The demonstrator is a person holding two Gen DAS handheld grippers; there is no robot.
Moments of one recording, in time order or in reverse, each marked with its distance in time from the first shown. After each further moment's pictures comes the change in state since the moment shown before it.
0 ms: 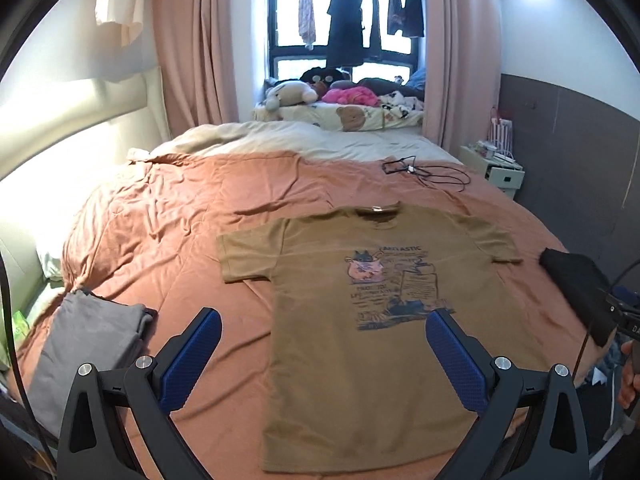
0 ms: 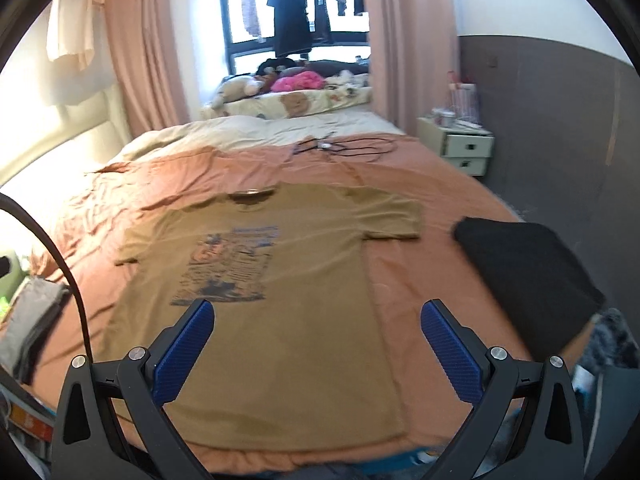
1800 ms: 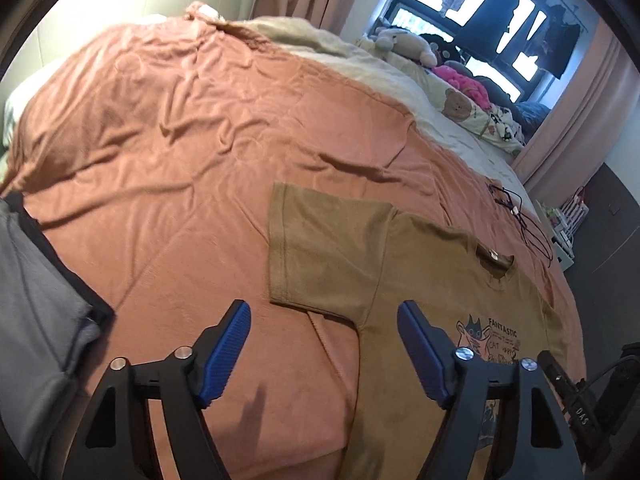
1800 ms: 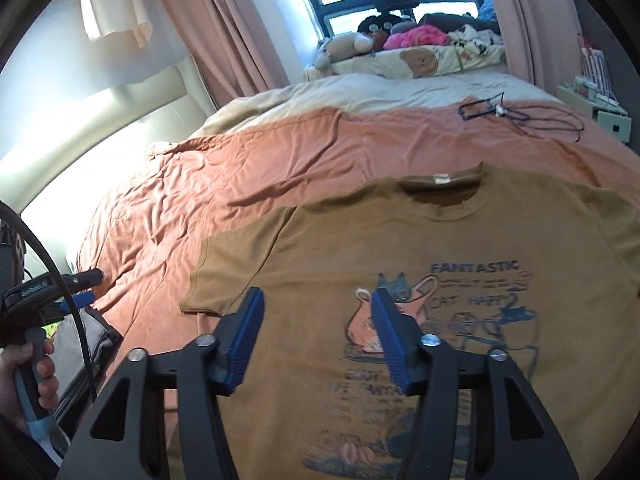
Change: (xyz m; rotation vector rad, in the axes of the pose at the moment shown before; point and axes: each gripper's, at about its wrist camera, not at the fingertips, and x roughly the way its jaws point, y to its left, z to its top) left arm 0.270 0.198 0.029 -0.493 0.222 -0.013; right arm 0.289 0.094 0.083 0.002 0.110 0.383
